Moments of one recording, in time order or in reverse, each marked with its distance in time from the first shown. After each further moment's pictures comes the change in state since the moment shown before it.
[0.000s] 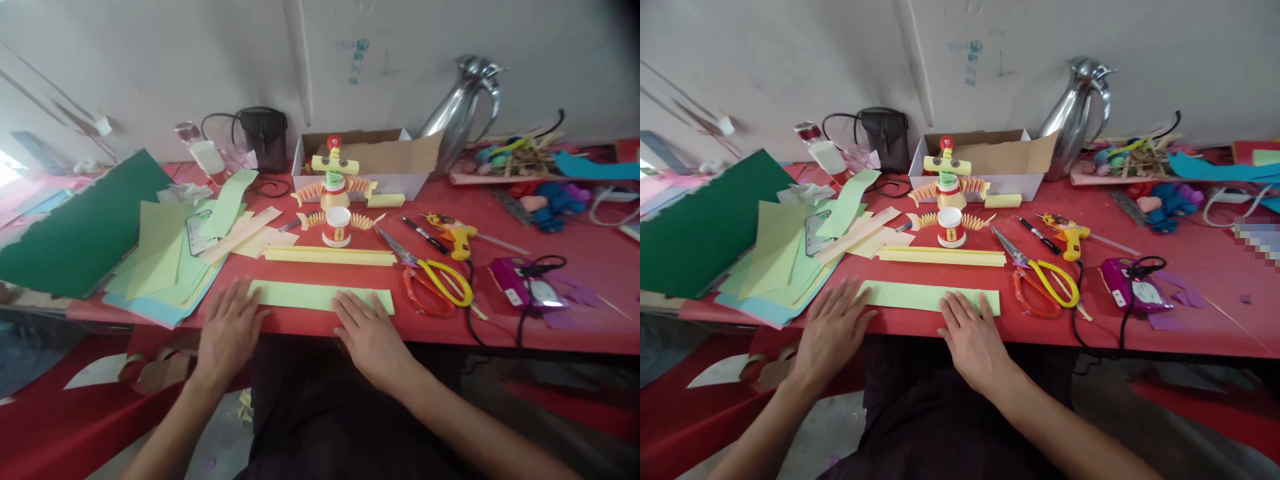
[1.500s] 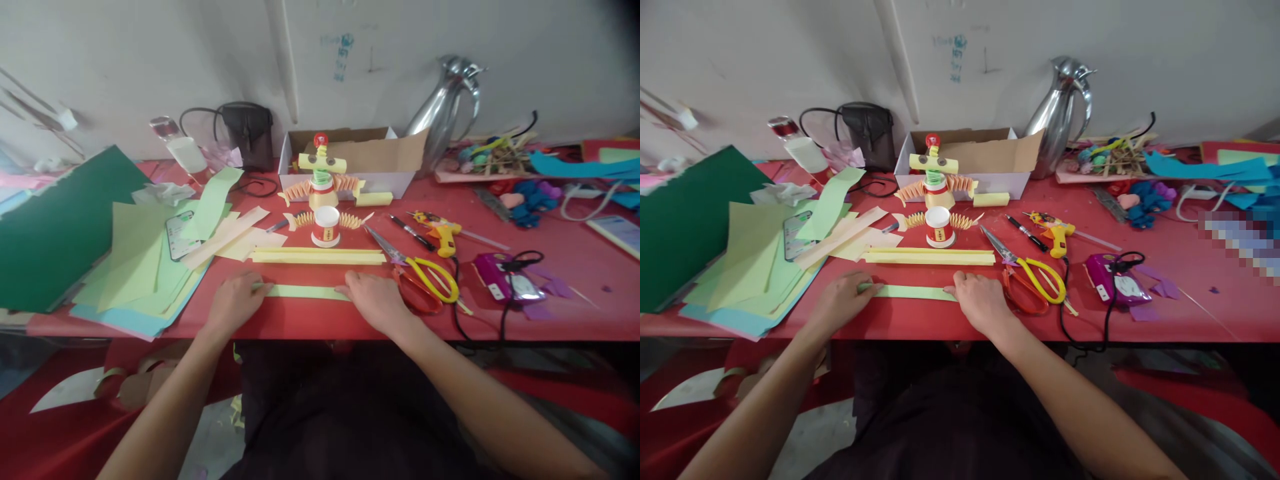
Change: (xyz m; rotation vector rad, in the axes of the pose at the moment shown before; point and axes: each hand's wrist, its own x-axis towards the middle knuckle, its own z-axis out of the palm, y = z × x) left_hand 0.075 -0.017 0.025 -0.287 -0.300 -0.249; right_hand 0.053 0.049 -0.018 -0.227 -0.203 0.258
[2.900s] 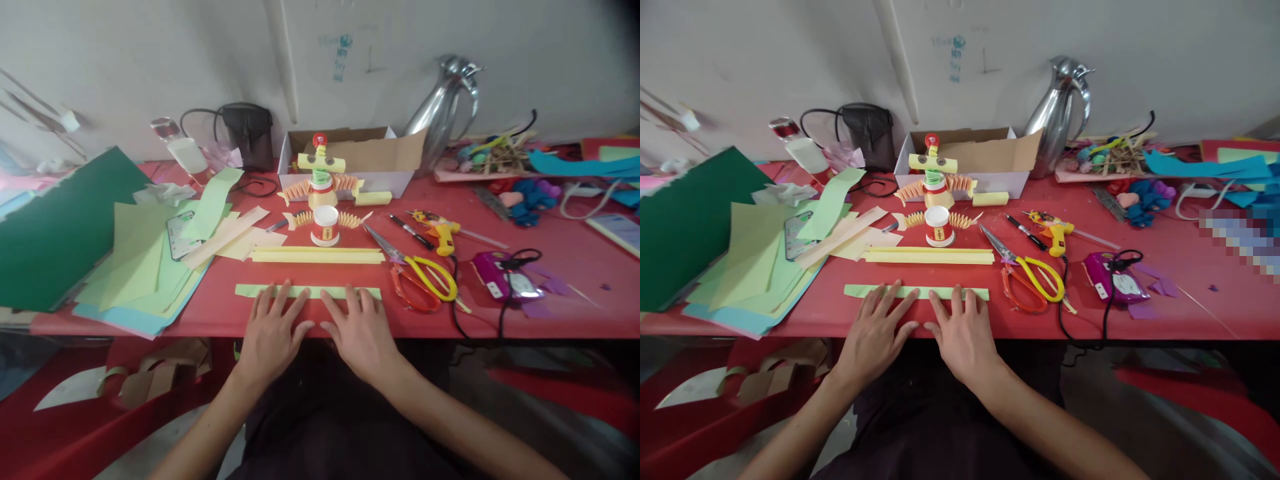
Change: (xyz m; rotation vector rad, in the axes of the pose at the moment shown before) left_hand -0.064 0.066 0.037 0.096 0.116 0.275; right_hand -0.055 -0.044 0.010 0.056 0.181 -0.058
